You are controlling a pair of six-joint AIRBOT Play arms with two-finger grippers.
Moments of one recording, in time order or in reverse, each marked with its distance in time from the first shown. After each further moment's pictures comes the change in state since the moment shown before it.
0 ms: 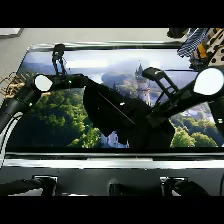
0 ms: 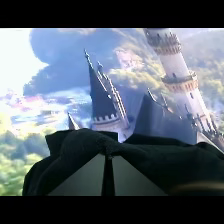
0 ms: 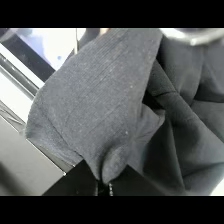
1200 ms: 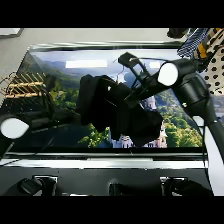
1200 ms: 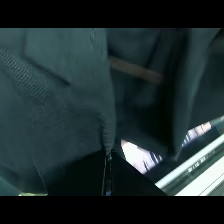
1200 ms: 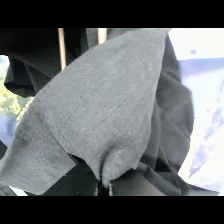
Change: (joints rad) left arm -0.157 0.563 -0.499 -0.078 -0.151 -0.031; right arm 0.129 -0.214 0.174 -0.057 -0.314 -0.038
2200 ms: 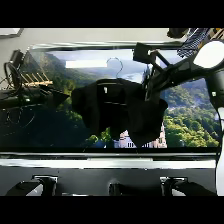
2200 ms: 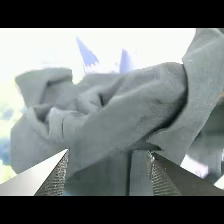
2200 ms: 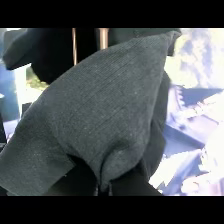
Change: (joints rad) left arm 0.441 -0.132 0.245 -0.260 -0.311 0.550; right arm -0.219 0.003 0.089 0.335 0.161 -0.697
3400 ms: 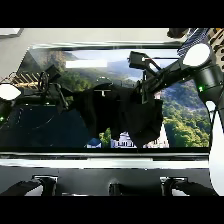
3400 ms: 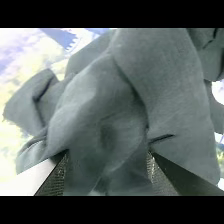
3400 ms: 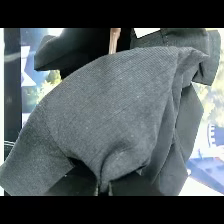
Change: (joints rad) left arm -0.078 -0.164 0.014 -0.002 0.037 0.594; right arm -0.005 -0.081 0.000 0.113 0.048 -0.137
